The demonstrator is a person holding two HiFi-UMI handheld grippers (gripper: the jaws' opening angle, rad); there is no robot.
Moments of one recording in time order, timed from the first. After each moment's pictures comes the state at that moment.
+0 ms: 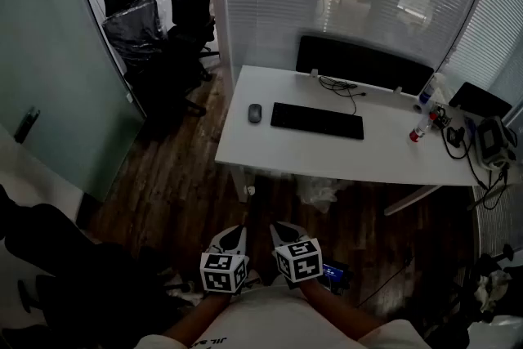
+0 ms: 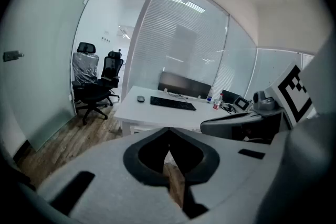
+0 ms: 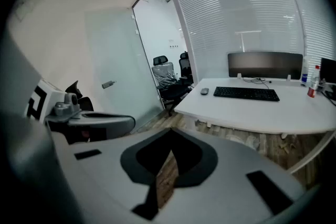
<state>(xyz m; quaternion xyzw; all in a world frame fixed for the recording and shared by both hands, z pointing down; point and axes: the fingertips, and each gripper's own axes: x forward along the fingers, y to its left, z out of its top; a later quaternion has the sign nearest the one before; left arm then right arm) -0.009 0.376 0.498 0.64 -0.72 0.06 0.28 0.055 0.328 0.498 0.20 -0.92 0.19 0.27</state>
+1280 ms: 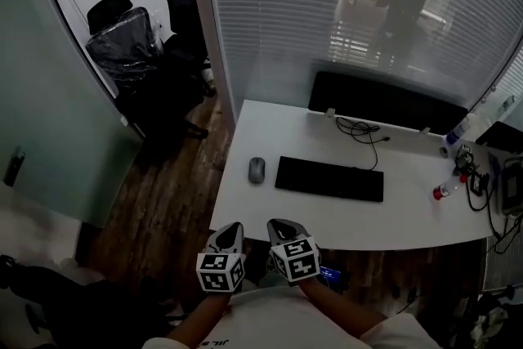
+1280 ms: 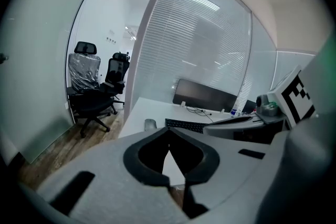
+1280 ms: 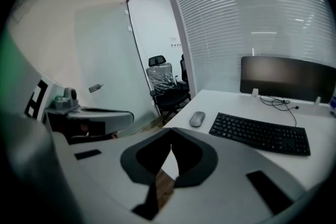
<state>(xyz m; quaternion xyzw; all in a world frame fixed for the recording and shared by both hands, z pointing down) -0.179 0.120 0.503 0.60 -0.75 0.05 0.28 -0.112 0.067 0.508 0.17 -0.93 0.17 0.28</state>
